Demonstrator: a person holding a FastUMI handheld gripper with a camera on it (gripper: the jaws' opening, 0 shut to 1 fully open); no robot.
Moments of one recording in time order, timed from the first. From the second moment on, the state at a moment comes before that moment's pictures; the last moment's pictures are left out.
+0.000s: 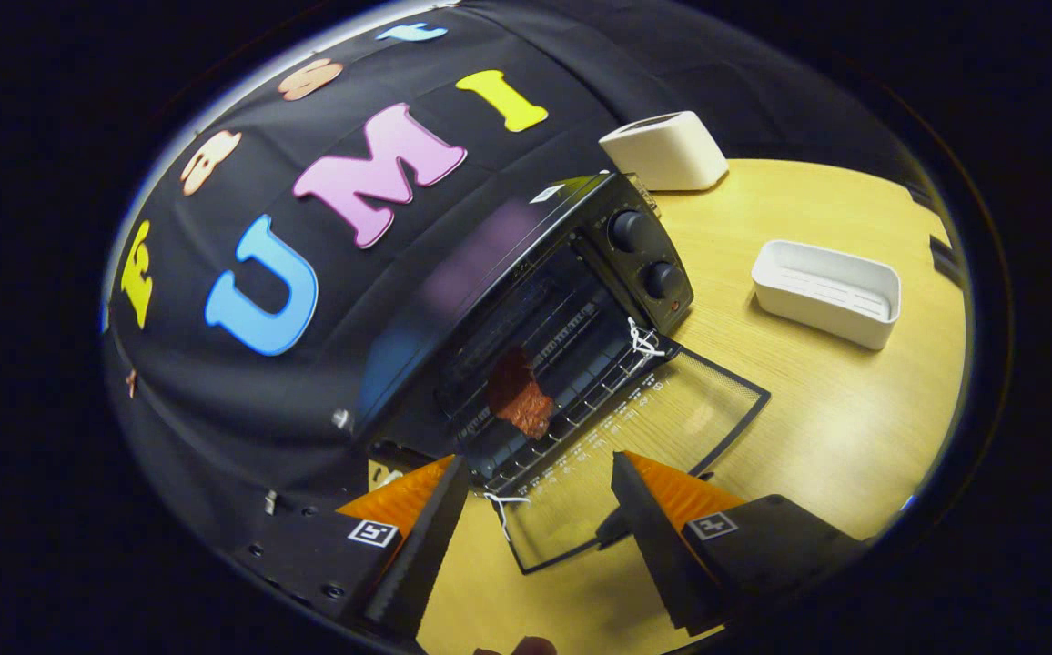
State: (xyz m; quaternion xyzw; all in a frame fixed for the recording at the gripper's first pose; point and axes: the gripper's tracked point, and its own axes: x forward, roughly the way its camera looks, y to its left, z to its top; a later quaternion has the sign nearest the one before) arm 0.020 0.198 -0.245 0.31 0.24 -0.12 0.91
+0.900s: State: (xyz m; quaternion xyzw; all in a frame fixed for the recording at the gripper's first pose) arm -0.056 0.203 -0.365 0.05 0.41 -0.02 0.91
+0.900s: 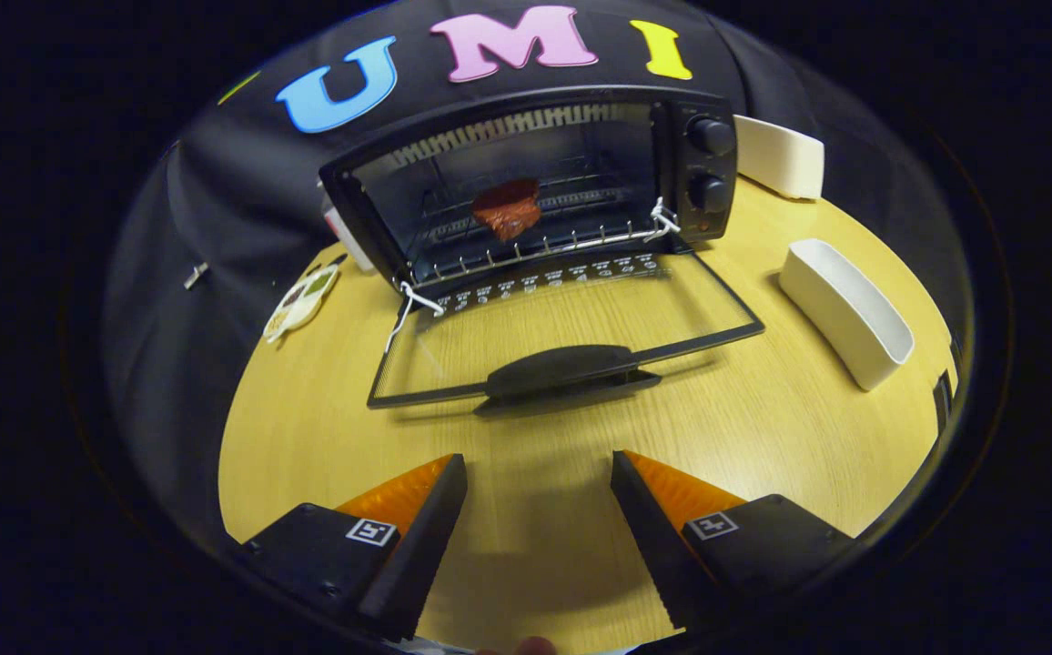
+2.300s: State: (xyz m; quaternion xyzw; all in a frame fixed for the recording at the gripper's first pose) arm -0.027 0.201 -0.308 0.03 0.36 0.02 0.93
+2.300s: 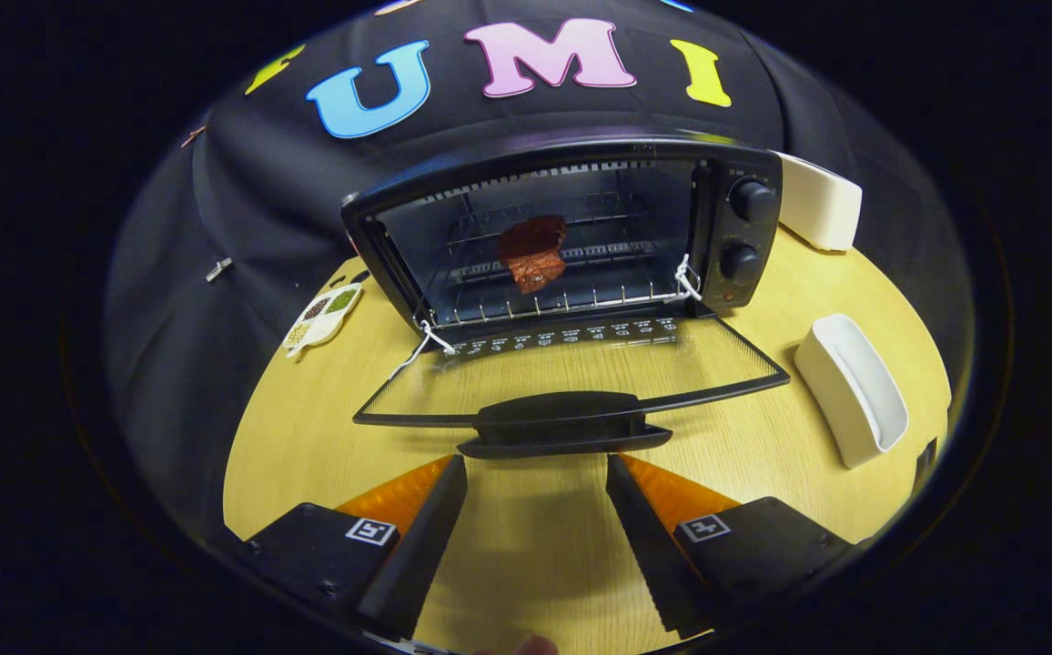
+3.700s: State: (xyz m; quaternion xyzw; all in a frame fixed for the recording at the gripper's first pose) arm 0.052 0.155 -0.152 0.02 0.19 0.00 0.98
